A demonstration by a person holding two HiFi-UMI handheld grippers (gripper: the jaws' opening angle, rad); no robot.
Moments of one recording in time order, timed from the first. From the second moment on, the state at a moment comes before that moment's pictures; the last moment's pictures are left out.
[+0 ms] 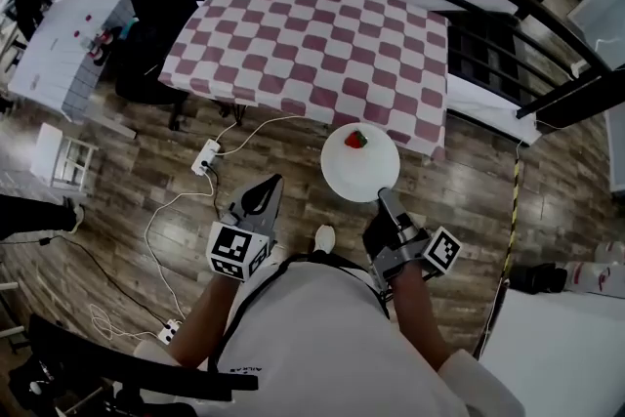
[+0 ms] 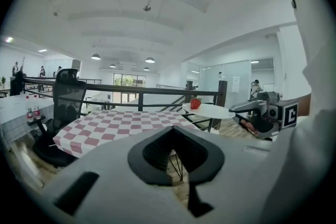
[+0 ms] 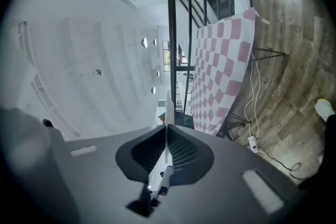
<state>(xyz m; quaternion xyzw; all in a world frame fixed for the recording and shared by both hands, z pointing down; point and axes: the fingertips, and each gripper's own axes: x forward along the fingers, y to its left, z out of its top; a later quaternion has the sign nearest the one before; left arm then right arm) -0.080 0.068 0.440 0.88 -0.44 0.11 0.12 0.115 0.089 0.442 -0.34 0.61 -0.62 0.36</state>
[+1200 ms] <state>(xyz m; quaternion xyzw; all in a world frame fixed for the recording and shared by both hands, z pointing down) 0.007 0.029 0.451 0.88 -0.44 0.12 0.11 0.195 0.057 0.480 -0.33 0.60 -0.64 0.34</state>
